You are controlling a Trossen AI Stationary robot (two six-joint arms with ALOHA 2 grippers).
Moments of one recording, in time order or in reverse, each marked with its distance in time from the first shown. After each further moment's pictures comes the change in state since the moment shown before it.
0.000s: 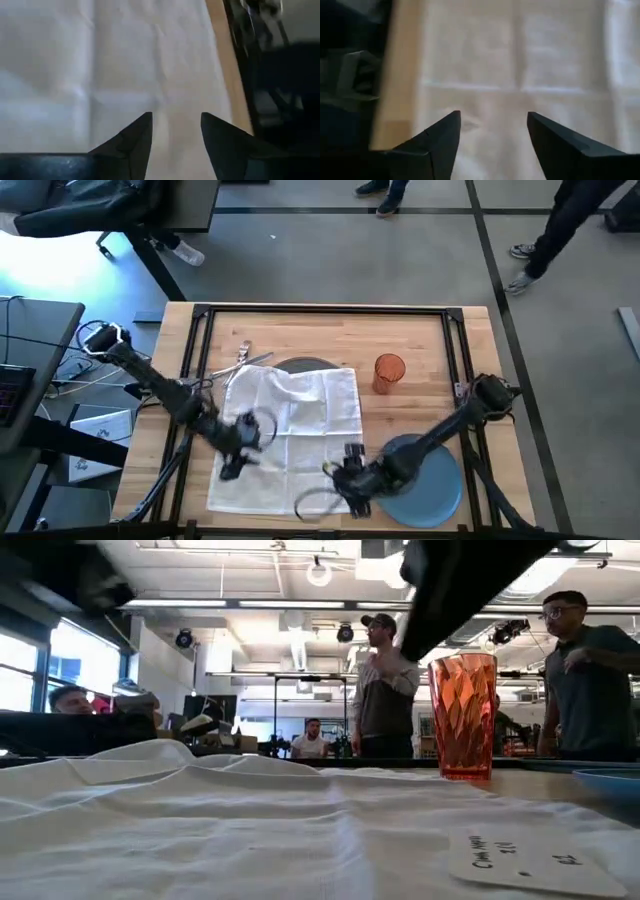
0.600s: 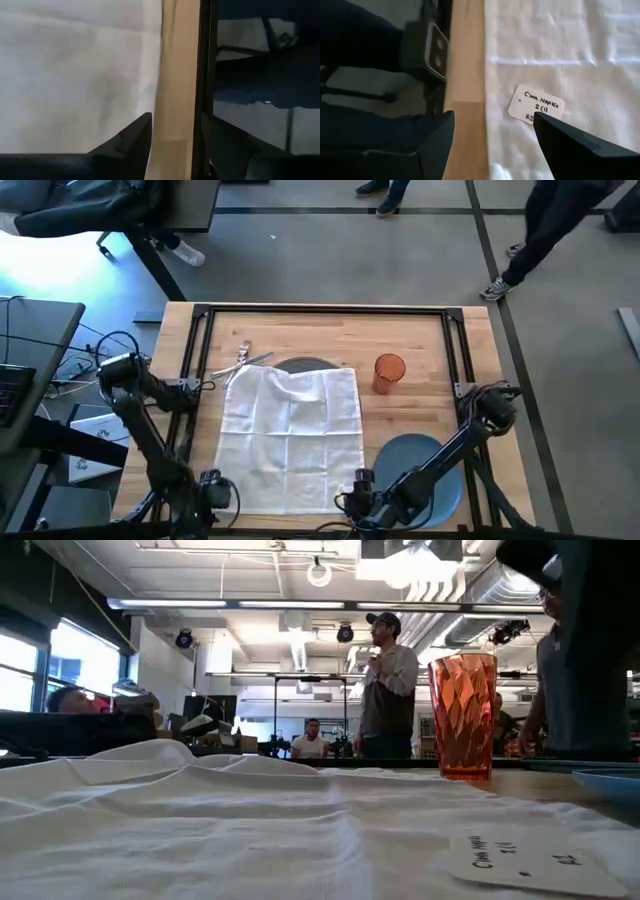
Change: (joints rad) left arm -0.474 0.442 0.122 0.076 -0.032 -0.560; right arm 0.127 0.082 0.000 0.085 0.040 0.168
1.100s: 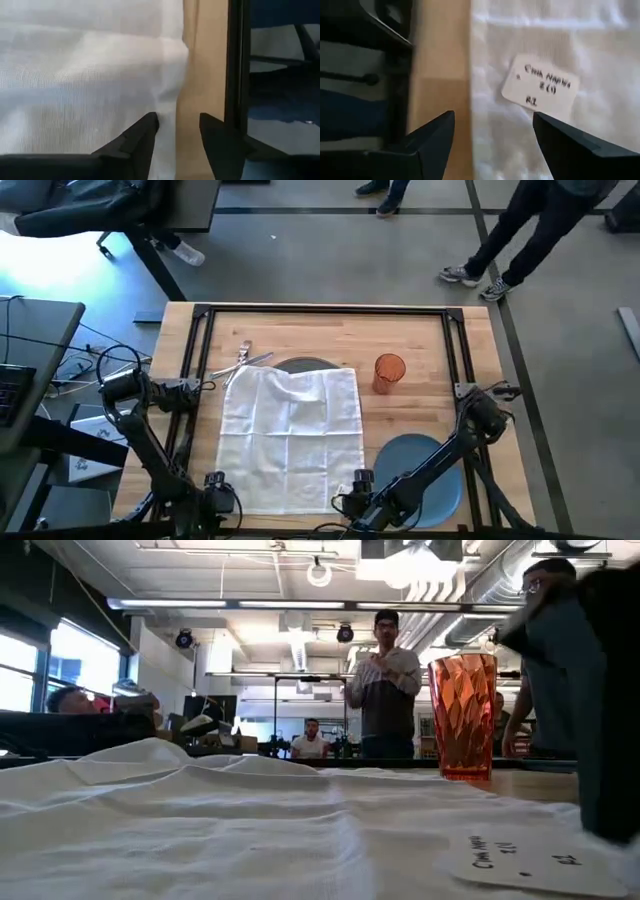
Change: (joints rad) left arm -0.013 0.128 0.018 -0.022 -0.106 -0.003; right arm 0.002 0.109 0.001 -0.019 -0.027 0.016
